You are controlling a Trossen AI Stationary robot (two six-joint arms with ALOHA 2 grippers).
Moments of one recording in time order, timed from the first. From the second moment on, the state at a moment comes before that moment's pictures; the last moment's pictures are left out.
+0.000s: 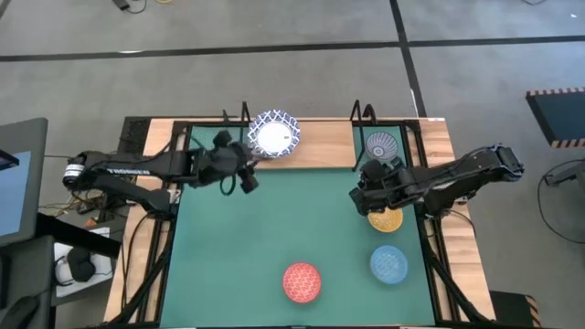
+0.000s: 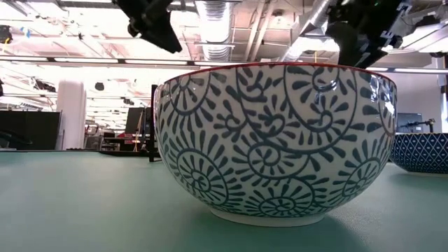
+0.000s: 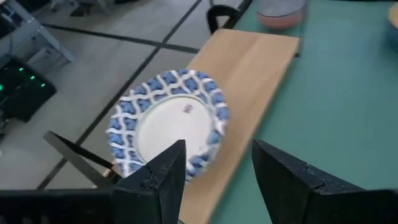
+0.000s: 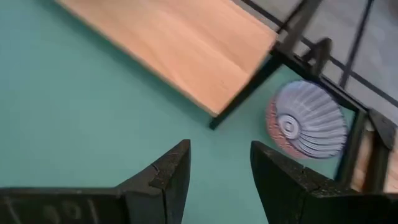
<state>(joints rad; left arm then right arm) 0.04 1.17 1.03 -0.45 -0.63 -0.07 0.20 1.28 1.05 -1.22 0.78 1.04</state>
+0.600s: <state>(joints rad) -0.23 1.13 0.96 -0.46 -0.97 -0.17 -0.22 1.12 1.05 -1.45 0.70 1.07</state>
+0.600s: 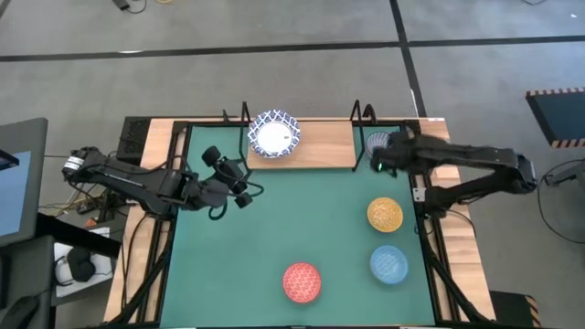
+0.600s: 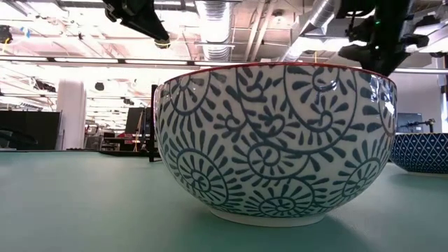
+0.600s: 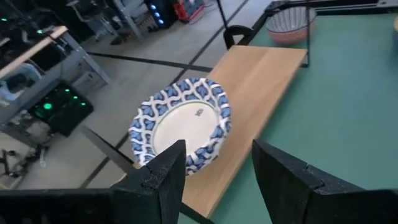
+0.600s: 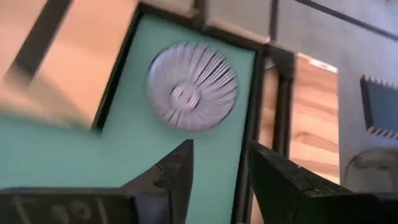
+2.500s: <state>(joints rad) -0.17 1.14 0.96 -0.75 -0.90 -0.35 -0.87 1.46 0.84 -0.90 0.39 0.82</state>
